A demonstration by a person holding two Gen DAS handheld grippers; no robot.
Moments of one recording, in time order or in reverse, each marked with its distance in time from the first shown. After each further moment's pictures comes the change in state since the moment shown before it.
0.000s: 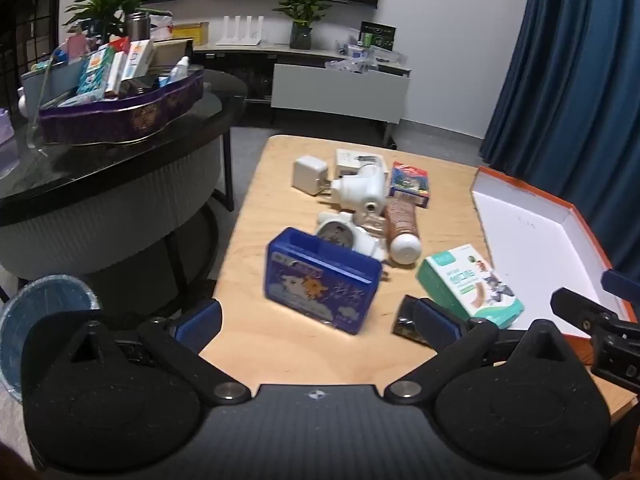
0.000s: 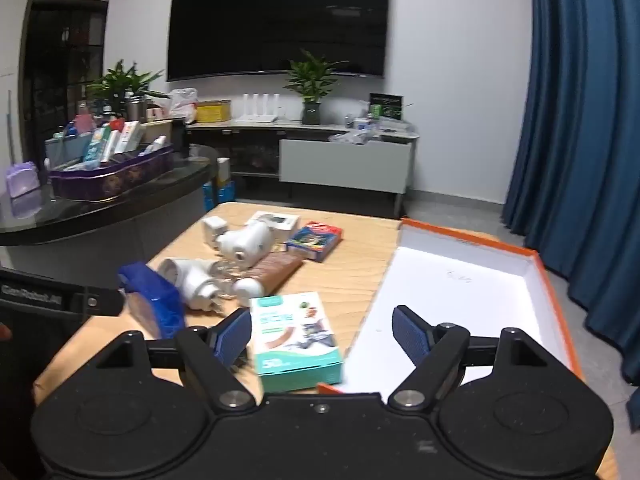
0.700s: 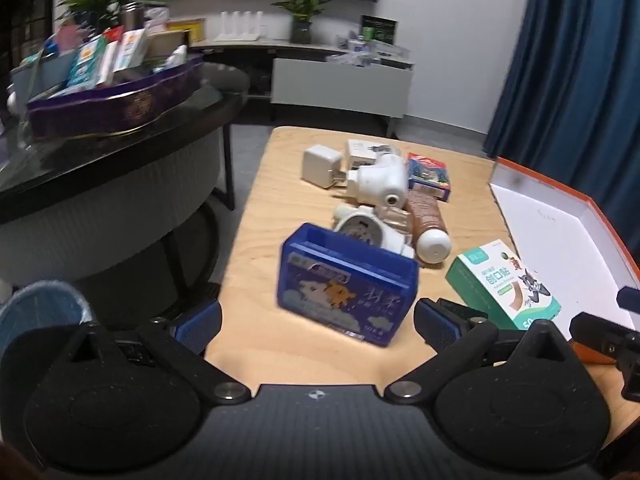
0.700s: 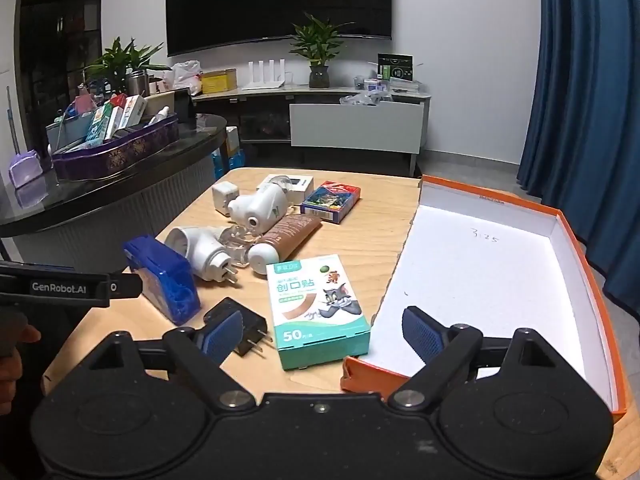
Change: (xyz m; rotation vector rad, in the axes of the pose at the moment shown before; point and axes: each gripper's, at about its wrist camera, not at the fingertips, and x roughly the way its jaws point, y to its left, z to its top) left arm 0.038 0.010 -0.001 0.036 -0.006 -0.025; right arm 0.028 0.002 -0.007 0.077 0.137 0.055
